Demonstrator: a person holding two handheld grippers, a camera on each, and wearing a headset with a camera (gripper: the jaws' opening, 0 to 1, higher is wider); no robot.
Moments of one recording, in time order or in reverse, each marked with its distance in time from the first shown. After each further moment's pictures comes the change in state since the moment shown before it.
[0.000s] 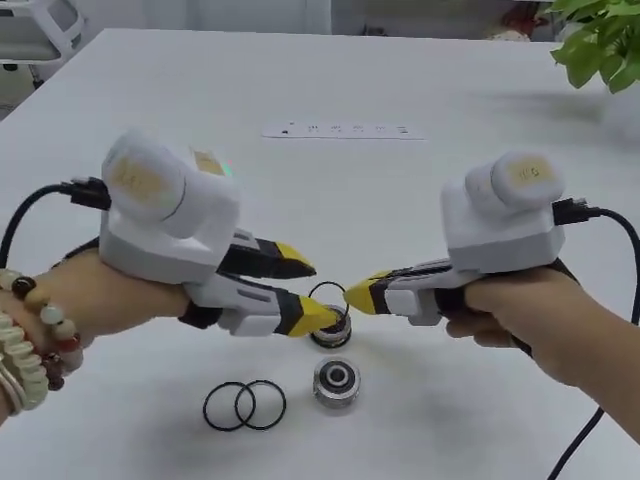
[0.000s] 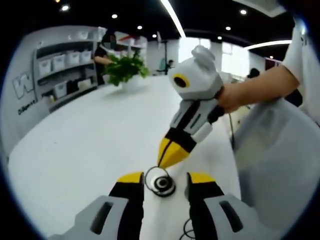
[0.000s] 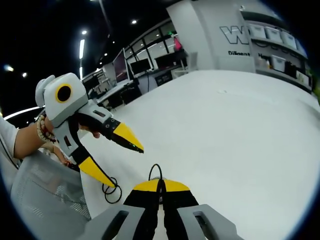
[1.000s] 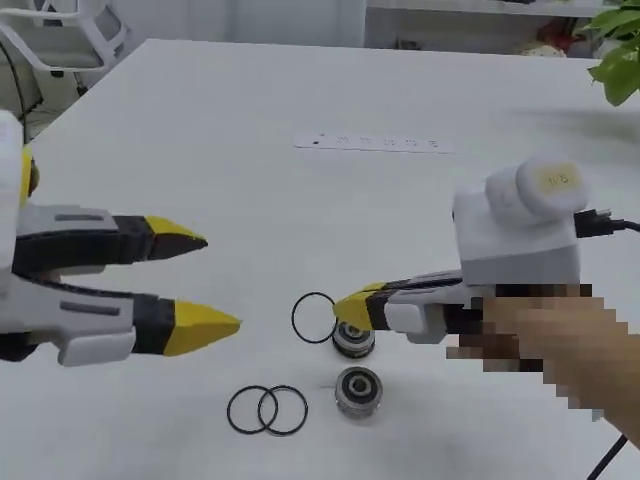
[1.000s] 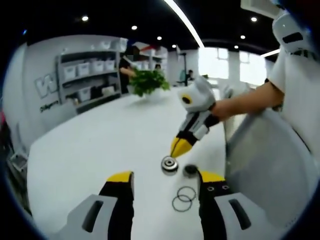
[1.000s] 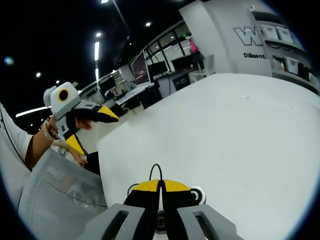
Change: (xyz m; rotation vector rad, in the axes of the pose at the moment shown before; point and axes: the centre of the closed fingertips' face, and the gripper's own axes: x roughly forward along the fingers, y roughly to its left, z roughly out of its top) left arm -0.120 -0.020 -0.015 -0.053 -0.069 0.182; right arm 0.008 0.054 0.012 -0.036 -0.009 0.159
